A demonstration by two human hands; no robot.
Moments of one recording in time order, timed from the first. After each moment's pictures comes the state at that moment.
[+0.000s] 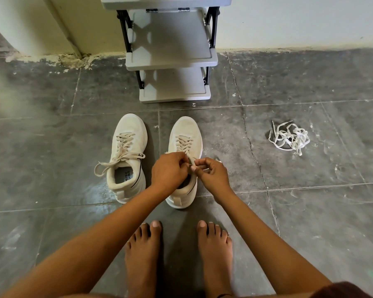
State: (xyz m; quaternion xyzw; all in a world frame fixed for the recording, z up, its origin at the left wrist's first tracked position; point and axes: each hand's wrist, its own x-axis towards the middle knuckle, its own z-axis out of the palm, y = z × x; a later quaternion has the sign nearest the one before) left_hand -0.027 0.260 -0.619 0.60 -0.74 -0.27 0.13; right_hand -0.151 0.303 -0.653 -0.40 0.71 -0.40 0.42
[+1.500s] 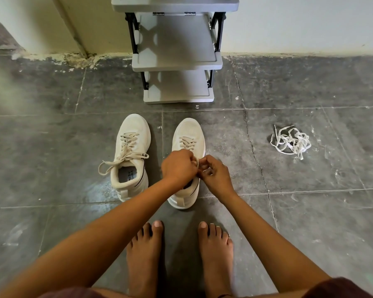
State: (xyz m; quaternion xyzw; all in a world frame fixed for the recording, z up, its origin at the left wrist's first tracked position) left_hand -0.046 0.256 -0.608 0.63 -0.73 -0.25 0.07; right_hand -0.155 0.301 -0.654 -0.48 0.70 -0.37 0.39
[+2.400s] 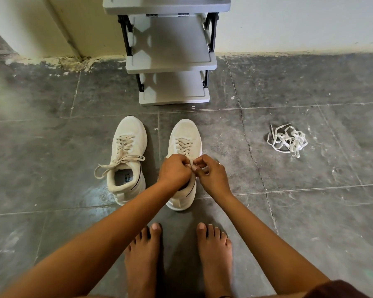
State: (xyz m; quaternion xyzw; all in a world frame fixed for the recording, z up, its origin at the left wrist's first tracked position) left_hand -0.043 0.259 -0.607 0.64 -0.65 -0.41 0.10; right_hand -0.153 0.300 -0.650 -0.51 0.71 -0.36 0.32
